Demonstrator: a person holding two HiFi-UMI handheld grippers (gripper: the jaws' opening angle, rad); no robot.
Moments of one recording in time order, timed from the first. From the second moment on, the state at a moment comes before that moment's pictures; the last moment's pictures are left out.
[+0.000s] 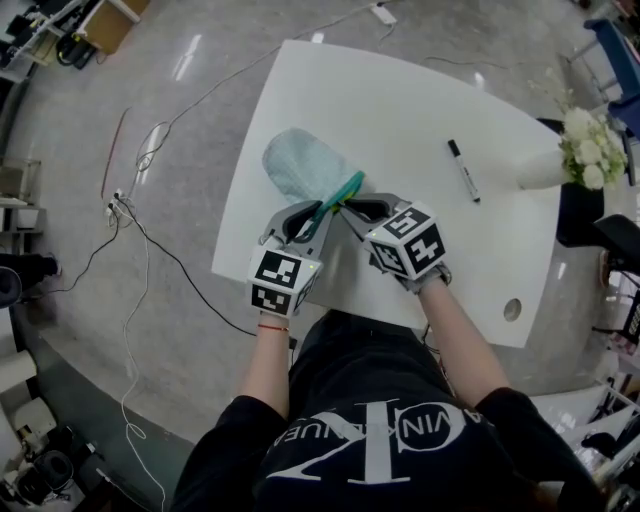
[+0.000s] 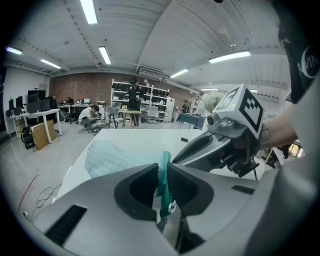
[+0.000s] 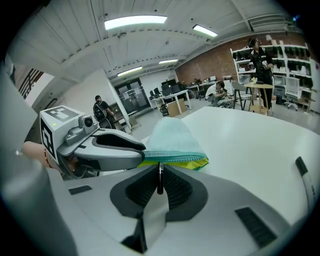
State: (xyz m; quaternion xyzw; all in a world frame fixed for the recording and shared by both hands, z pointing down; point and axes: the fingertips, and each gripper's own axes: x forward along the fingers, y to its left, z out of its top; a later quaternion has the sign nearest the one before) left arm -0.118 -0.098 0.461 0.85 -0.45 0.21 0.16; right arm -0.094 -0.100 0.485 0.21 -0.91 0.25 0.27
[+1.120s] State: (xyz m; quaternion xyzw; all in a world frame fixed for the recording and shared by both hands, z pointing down) left arm -0.114 -0.102 0.453 0.85 -0.46 0.15 0.20; right arm -0.070 -0.096 0.483 0.23 -0.91 0.23 0.24
